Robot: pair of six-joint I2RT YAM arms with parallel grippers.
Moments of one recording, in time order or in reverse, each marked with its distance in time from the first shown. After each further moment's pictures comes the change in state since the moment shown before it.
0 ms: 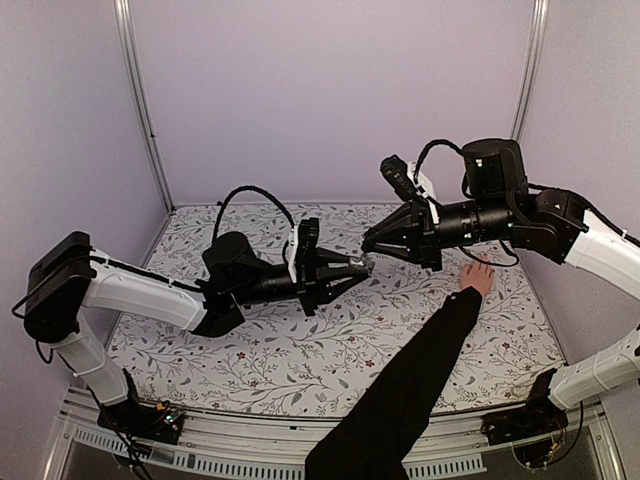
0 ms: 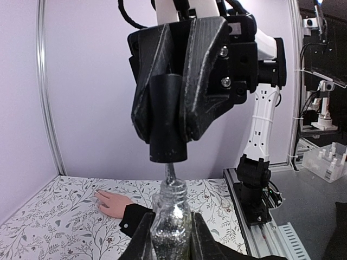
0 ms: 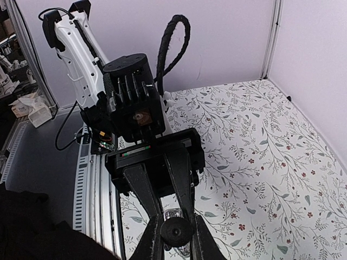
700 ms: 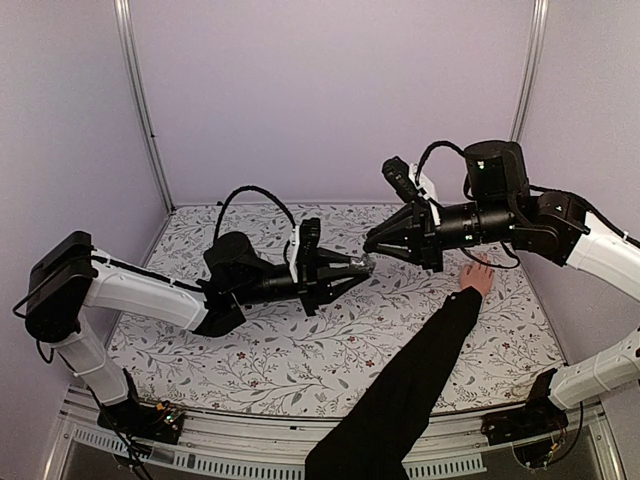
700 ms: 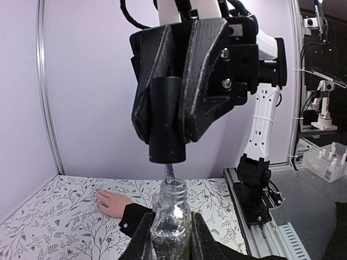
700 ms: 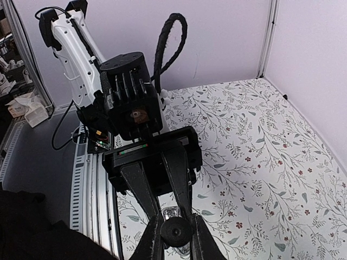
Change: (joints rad) left arm 0.000 0.008 0.005 -0.001 0.001 -0.002; right arm 0.000 -0.010 -0.013 0.002 0.016 -0.002
